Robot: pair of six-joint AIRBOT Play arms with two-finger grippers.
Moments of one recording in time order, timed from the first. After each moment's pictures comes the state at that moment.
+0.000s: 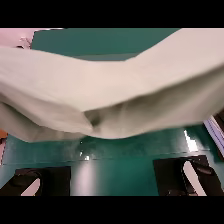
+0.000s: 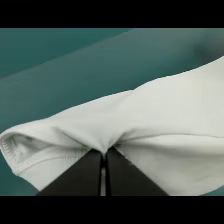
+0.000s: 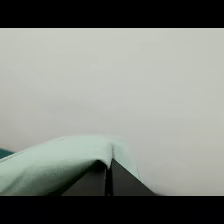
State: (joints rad) left arm -0.13 -0.83 1.98 1.18 -1.63 -1.46; right arm -0.41 -0.66 1.68 -0.76 1.06 1.09
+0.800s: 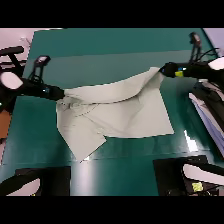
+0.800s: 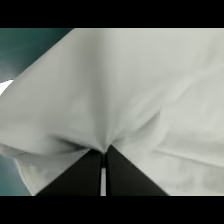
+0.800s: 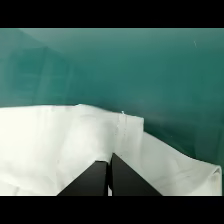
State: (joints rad) left arm -0.13 -1.24 1.09 1.20 -0.96 -1.29; right arm -0.13 -1.32 1.13 -0.75 0.85 1.09
